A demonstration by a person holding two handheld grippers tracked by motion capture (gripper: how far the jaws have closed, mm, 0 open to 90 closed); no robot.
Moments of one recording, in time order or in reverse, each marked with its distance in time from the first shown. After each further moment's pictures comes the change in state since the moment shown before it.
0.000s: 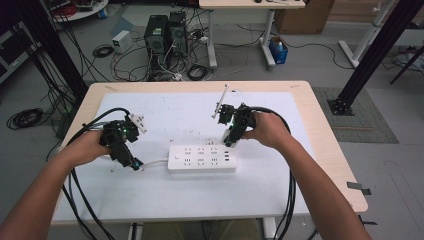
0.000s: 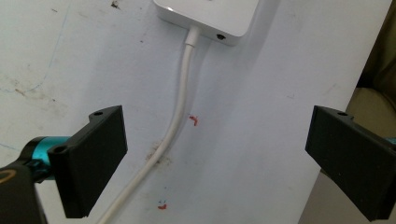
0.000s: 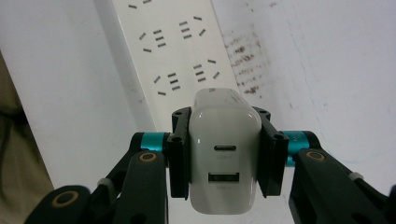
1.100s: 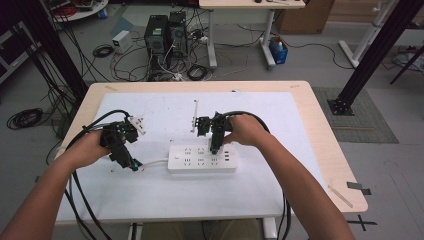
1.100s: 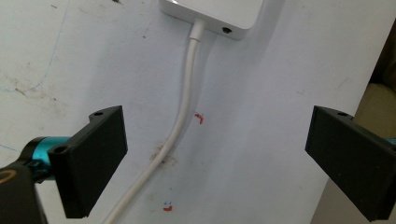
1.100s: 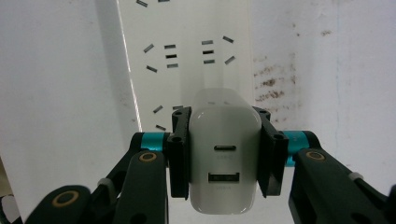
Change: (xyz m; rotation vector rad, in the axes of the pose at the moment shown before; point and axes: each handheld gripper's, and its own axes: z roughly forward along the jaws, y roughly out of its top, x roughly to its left) left arm 0.002 -0.005 0.005 -0.006 0.022 0.001; right arm 0.008 0.047 0.058 0.146 0.041 -0.202
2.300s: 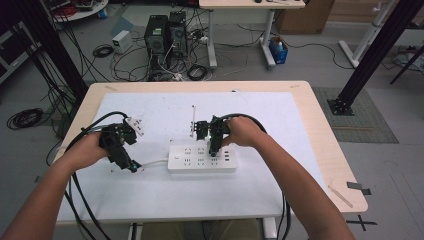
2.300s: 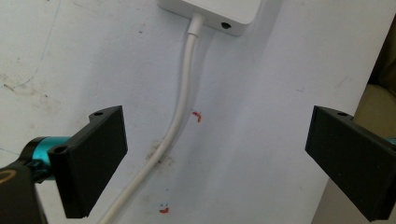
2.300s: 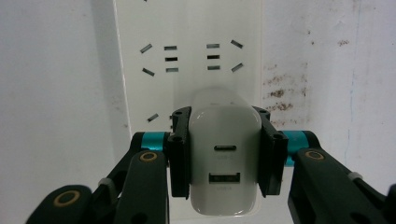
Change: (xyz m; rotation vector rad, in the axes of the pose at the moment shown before) left arm 0.002 -0.007 0.005 -0.011 -0.017 -0.007; right arm -0.002 0.001 0.016 0.004 0.008 -0.055
